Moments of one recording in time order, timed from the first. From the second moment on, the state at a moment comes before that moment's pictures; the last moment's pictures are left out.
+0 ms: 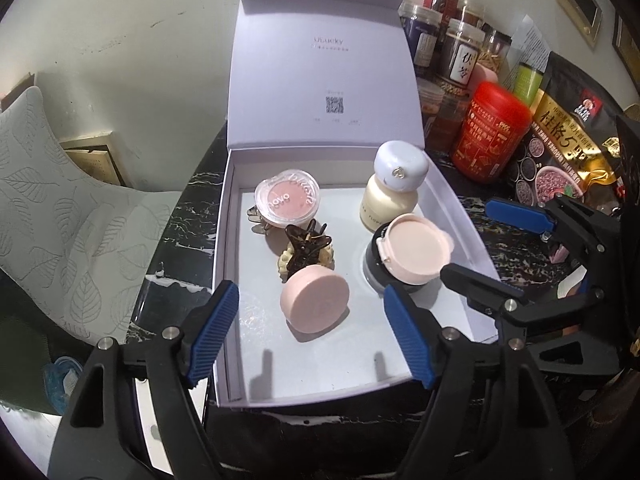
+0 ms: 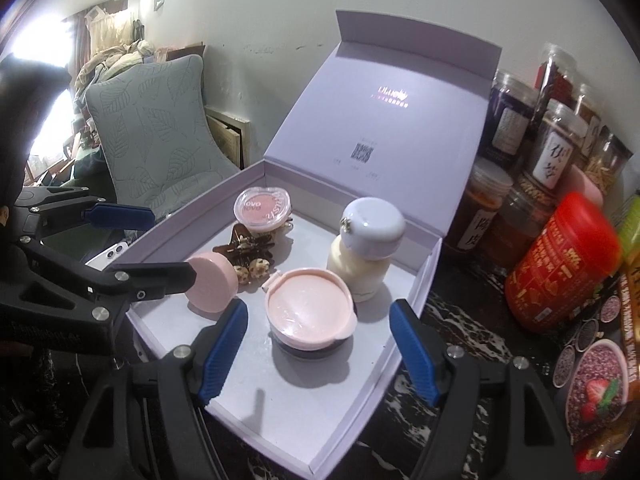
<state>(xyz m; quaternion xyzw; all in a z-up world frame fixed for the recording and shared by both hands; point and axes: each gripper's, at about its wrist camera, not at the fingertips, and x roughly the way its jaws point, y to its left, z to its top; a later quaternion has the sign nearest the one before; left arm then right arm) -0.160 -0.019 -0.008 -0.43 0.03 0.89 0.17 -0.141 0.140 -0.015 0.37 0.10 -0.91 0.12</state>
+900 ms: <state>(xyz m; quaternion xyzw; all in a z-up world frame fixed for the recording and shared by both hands) -0.077 -0.026 0.081 -0.35 0.04 0.93 0.12 -0.056 0.144 0.068 0.30 0.11 -0.94 0.08</state>
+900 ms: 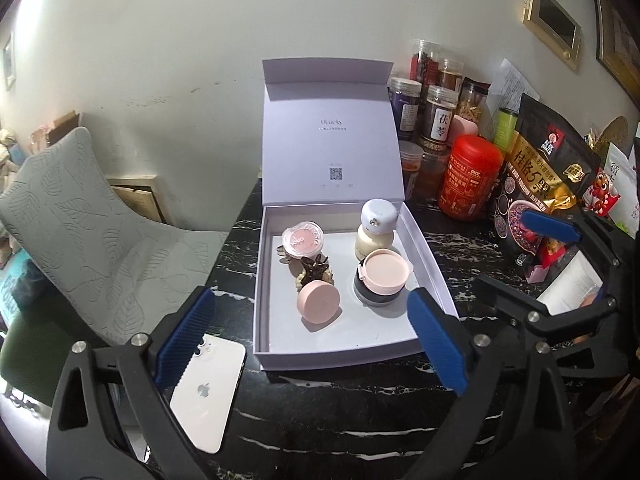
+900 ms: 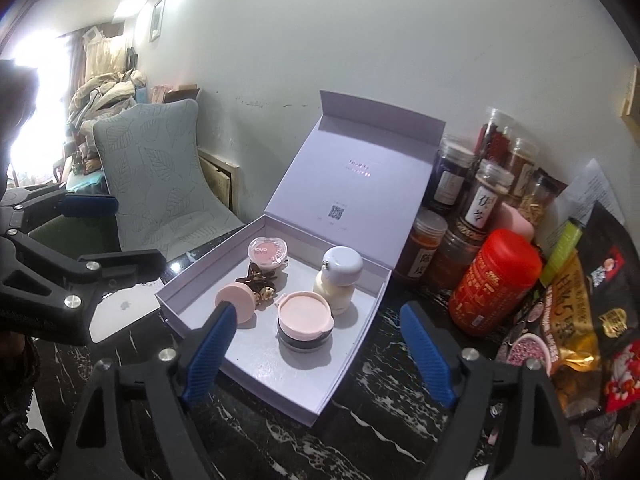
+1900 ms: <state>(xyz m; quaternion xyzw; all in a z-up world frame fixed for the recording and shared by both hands) 0.004 -0.019 0.095 -0.32 0.07 0.94 0.09 0.036 0.160 0.083 0.32 0.07 -0.95 0.02</state>
